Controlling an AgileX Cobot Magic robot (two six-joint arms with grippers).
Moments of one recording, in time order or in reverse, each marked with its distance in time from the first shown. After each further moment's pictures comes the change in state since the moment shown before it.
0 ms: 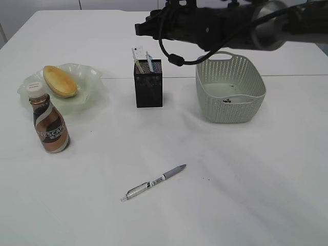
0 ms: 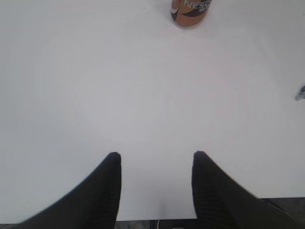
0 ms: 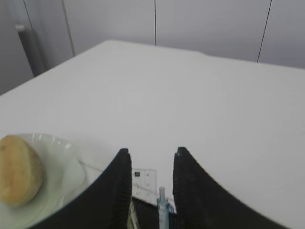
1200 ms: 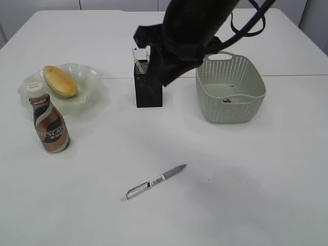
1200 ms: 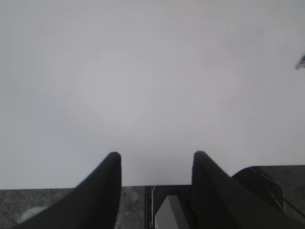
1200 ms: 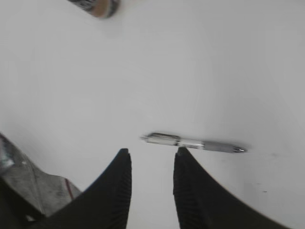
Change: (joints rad) left arm 0.000 0.000 0.000 -0.036 0.106 0.000; right arm 0.044 -0.284 -0.050 0.235 1.328 0.002
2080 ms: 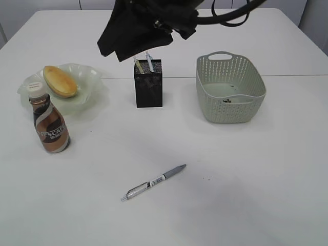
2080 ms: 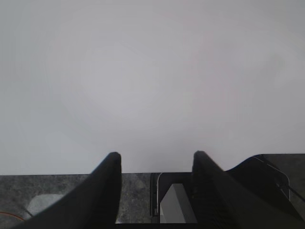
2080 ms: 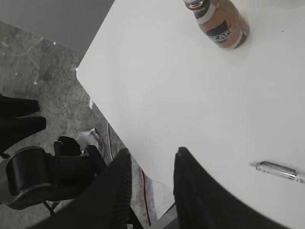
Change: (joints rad) left arm 0.000 0.000 0.000 0.015 0.042 0.000; right arm 0.000 -0.051 -0.029 0.400 0.018 -0.109
